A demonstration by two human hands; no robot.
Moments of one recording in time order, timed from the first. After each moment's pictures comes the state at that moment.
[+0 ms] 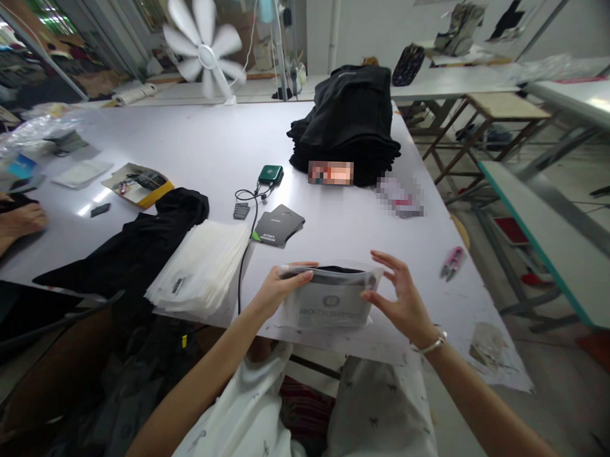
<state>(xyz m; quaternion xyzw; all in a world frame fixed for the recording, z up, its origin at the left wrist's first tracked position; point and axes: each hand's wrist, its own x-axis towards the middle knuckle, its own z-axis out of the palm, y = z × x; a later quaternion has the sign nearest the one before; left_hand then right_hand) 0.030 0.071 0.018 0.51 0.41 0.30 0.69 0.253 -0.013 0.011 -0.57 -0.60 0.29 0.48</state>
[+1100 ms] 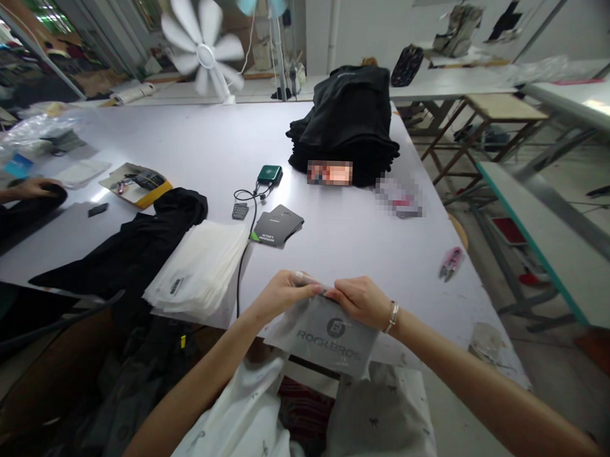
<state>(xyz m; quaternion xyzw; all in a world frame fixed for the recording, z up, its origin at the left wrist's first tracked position) 0.034 0.064 0.028 0.61 0.38 0.20 0.67 0.223 0.018 0.002 -0.48 -0.84 0.15 0.20</state>
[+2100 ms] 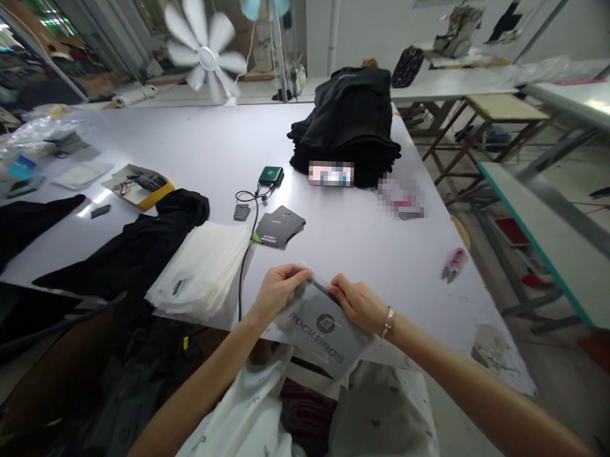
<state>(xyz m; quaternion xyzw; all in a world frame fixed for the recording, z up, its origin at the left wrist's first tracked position) 0.032 0.068 0.018 0.52 0.47 0.32 0.64 0.214 0.016 0.000 -0.56 -0.77 0.27 0.17</state>
